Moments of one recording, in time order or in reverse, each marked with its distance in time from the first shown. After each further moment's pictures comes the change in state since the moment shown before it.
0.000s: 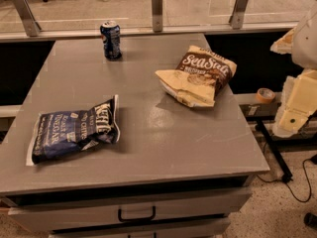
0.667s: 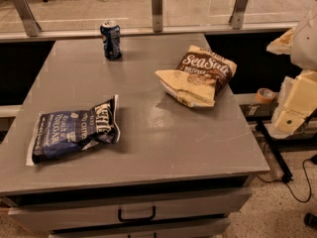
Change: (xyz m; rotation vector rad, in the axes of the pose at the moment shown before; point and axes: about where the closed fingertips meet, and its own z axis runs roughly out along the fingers) arm -0.010 0.005 -0.001 -0.004 -0.060 -0.007
